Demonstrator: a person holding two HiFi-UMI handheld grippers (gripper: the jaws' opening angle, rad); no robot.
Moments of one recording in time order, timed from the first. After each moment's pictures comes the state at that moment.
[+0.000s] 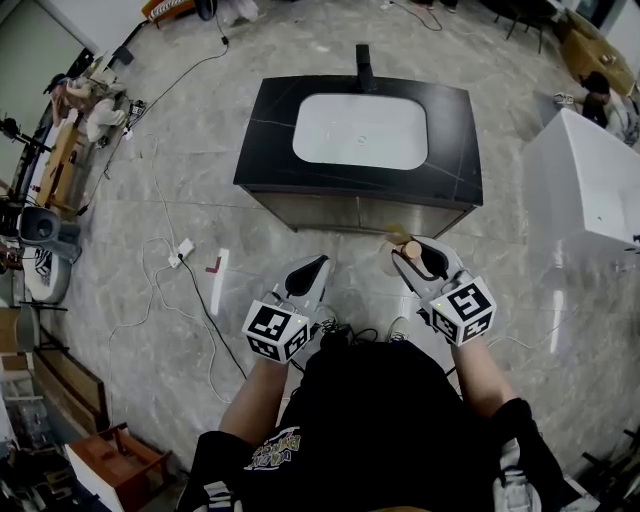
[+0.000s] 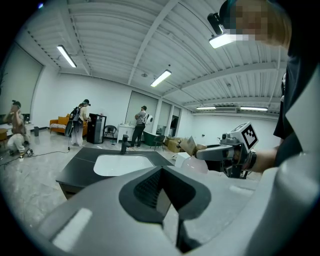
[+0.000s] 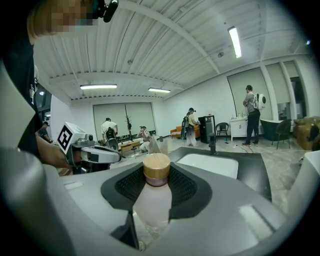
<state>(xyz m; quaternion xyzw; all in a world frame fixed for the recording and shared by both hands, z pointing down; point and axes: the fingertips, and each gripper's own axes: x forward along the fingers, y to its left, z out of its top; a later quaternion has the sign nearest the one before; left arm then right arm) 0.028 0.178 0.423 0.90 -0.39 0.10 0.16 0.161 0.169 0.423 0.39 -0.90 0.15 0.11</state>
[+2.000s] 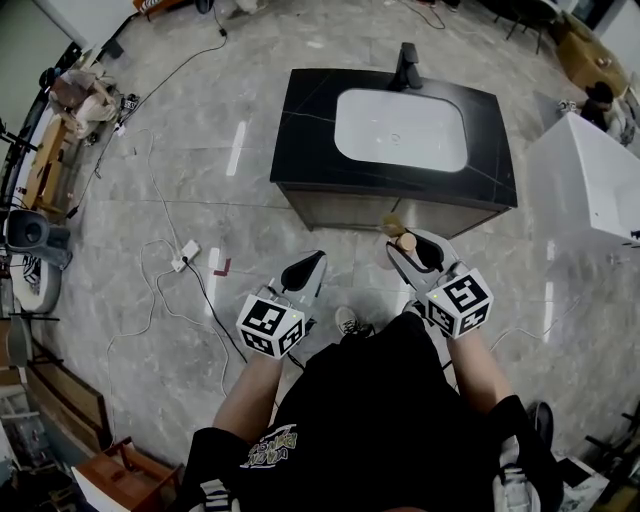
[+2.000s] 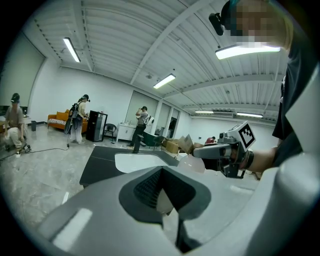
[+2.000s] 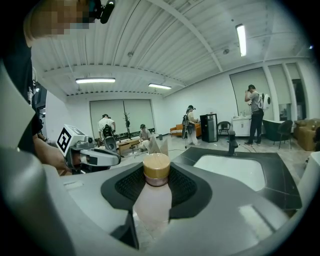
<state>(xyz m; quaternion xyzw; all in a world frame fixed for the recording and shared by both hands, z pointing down) -0.138 0.140 0.439 0.91 -0.36 0.09 0.17 -0.010 0.128 0.430 0.41 -0.89 0.15 0.12</state>
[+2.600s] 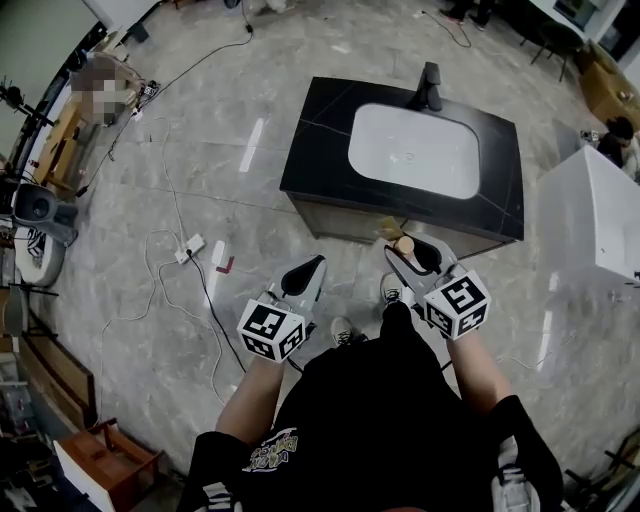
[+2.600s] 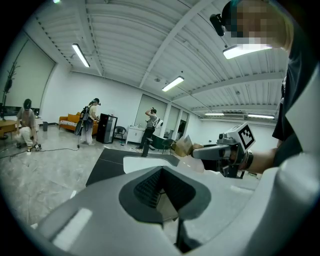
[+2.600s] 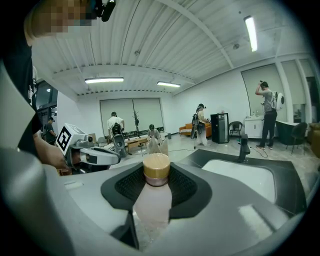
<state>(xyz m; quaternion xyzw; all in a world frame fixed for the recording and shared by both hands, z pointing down) -0.137 0.111 0.435 0.89 -0.41 0.07 0.18 -0.013 0.084 0.428 0.35 -0.92 0.13 0.13</state>
